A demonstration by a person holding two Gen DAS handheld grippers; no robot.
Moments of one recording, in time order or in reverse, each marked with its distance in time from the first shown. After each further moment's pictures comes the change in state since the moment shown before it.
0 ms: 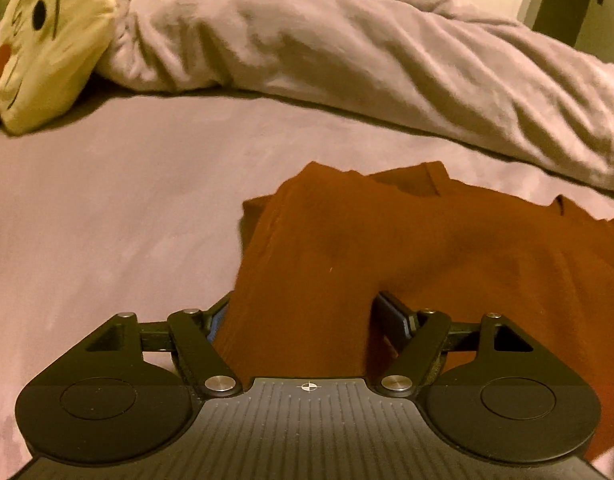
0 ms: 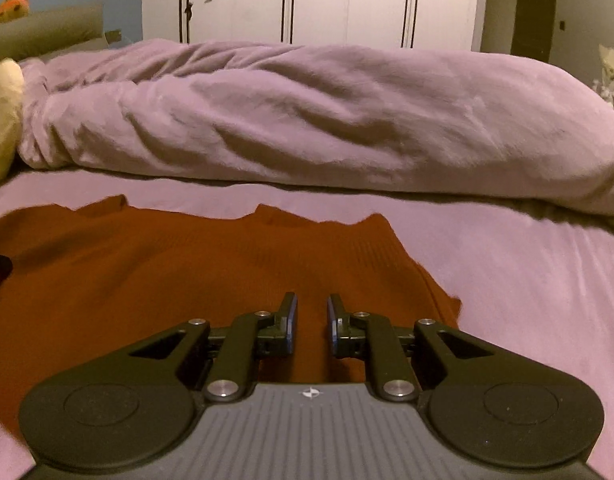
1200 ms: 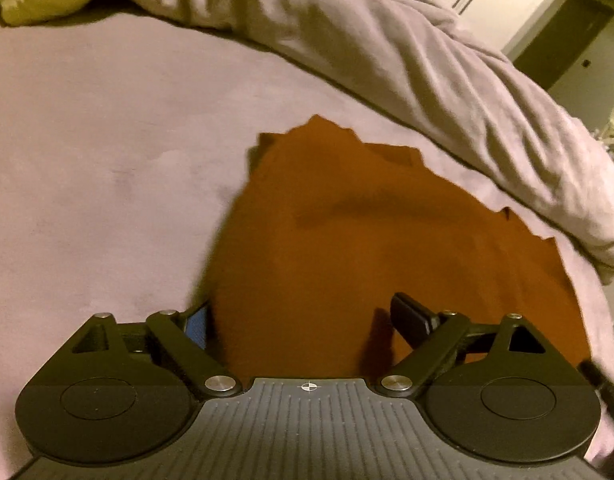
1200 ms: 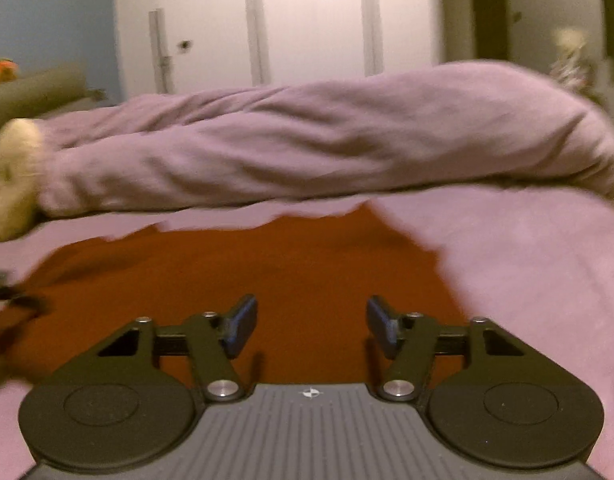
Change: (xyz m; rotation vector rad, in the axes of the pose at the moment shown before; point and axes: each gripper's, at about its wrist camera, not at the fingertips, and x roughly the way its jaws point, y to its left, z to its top) left arm -0.014 0.054 -0.029 -0.204 0.065 -0.292; right arm -0.093 0.023 -0.056 0.180 -0.102 0.054
